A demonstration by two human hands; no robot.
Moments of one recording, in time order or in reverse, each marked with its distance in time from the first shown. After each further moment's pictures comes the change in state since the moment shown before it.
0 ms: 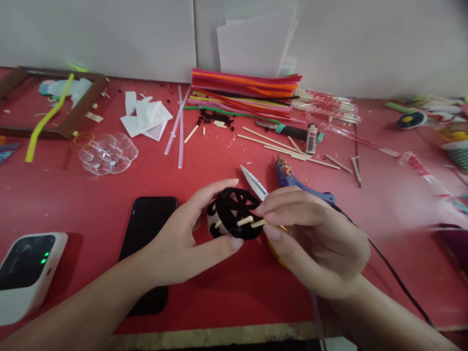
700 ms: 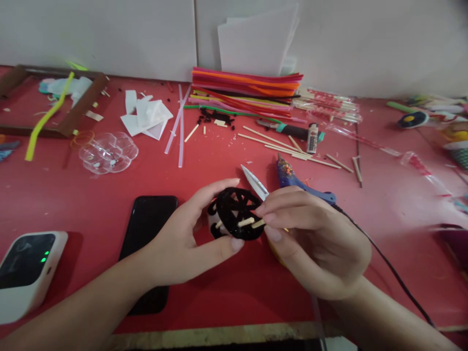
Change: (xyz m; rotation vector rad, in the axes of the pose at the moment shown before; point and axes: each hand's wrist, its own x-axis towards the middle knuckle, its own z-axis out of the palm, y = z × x) left_hand 0.000 -0.001 0.000 -0.007 0.005 0.006; right_hand 0.002 0.001 0.000 -0.006 -0.011 -0.045
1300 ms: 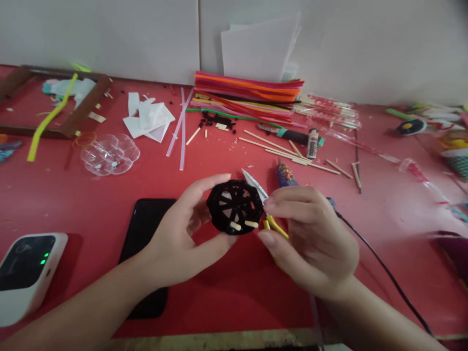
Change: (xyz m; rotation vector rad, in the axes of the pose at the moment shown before) left_hand 0.006 0.008 0.008 -0.145 0.166 0.050; right_hand -0.008 0.007 0.000 -0.144 0.017 0.057
